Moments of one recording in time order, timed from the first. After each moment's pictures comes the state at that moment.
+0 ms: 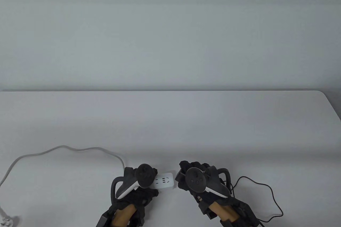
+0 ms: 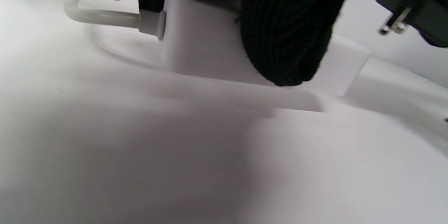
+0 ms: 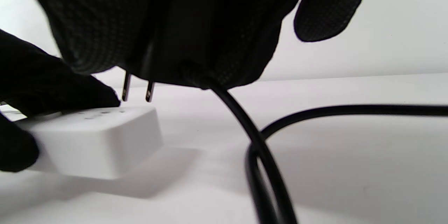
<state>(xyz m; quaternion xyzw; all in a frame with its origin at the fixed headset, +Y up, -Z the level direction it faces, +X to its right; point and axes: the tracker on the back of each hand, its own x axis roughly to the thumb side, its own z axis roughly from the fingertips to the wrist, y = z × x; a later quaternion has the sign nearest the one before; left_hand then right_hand) -0.131 -0.749 -0.315 -0.17 -0.10 0.13 0.97 0.080 -0.701 -0.311 0.20 -0.02 0.98 0.08</state>
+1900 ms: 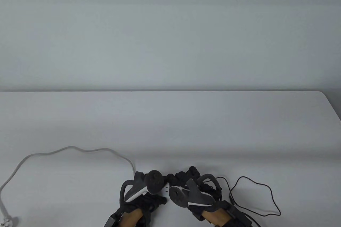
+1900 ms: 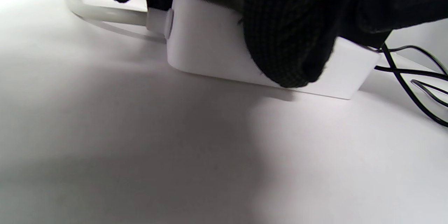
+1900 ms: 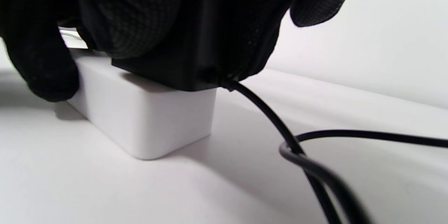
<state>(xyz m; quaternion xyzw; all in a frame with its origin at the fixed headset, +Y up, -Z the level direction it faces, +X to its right) -0.110 -0.767 -0.312 -0.18 -0.14 0.11 0.97 0.040 -0.735 -0.294 0.29 -0.02 0.95 -0.07</state>
